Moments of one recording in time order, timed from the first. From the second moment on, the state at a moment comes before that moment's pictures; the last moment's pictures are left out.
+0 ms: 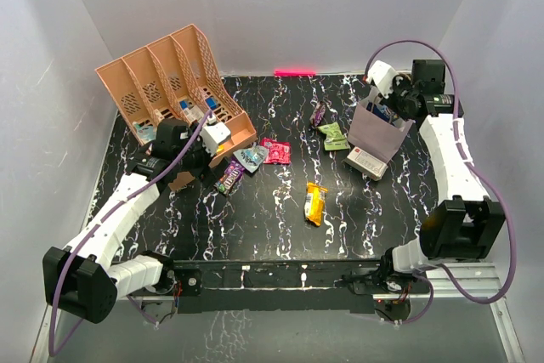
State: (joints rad) left arm -0.33 1.13 0.91 -0.54 0.32 0.49; right arm -0.08 1.45 1.45 -0.71 -0.13 -0.96
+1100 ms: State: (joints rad) left arm -0.32 1.14 0.90 -0.53 0.33 0.49; right arm -0.11 1.54 1.52 -0.71 -0.21 -0.94
